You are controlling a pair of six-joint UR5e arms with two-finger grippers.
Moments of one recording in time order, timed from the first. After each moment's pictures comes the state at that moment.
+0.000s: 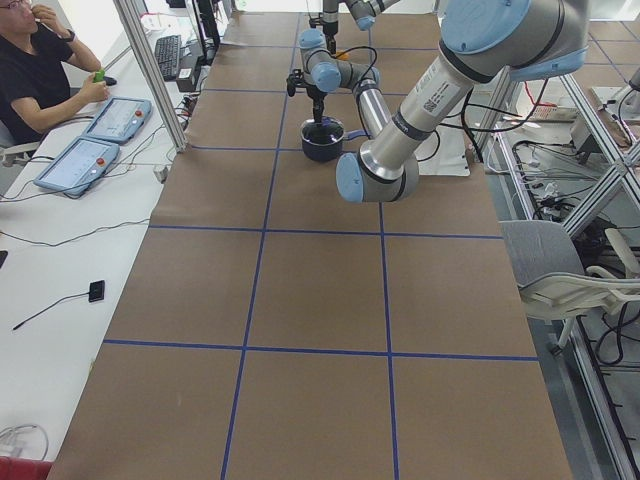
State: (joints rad) left arm -0.56 -2.50 -1.55 -1.47 -2.06 -1.16; right arm 1.01 -1.76 1.64 -0.97 2.20 0.52
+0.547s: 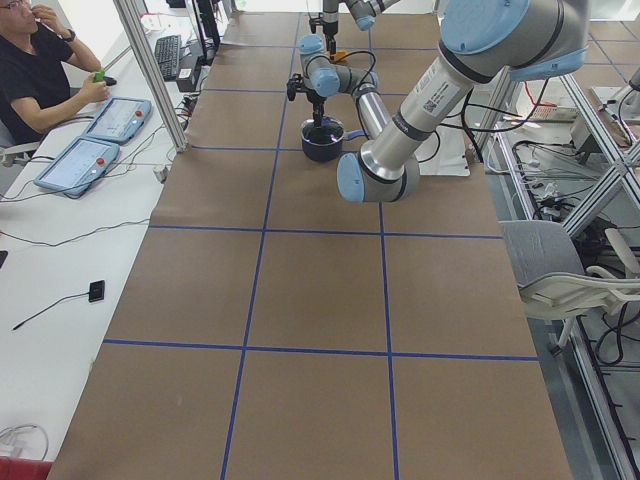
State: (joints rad) left arm -0.55 -2.50 -1.51 -1.51 -2.06 -1.16; right arm 1.01 -1.76 1.64 -0.97 2.20 0.52
